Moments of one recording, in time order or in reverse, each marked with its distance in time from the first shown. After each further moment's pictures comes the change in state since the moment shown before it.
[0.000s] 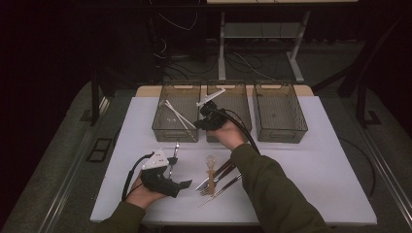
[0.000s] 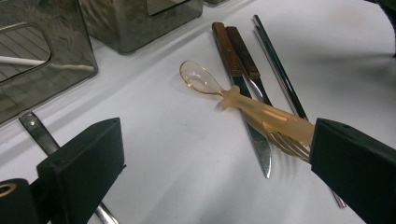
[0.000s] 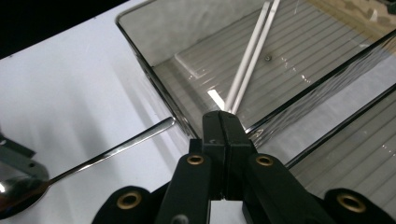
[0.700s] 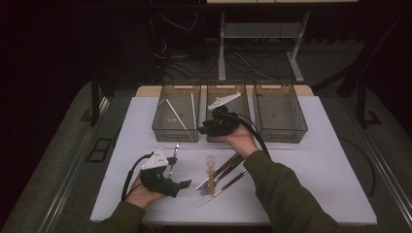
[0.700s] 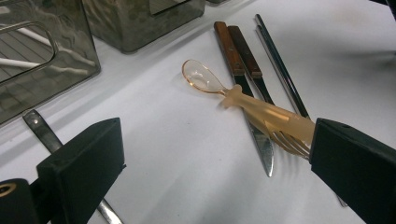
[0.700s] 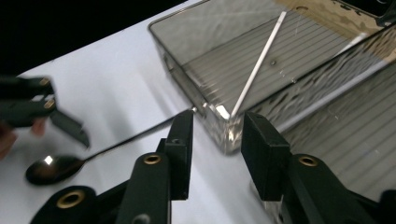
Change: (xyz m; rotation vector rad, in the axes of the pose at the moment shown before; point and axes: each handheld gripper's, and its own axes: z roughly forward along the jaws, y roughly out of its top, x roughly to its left) left arm 0.001 0.000 -0.001 0.007 0.003 0.001; right arm 0.004 -0.024 -0.037 -0.087 0.044 -0.016
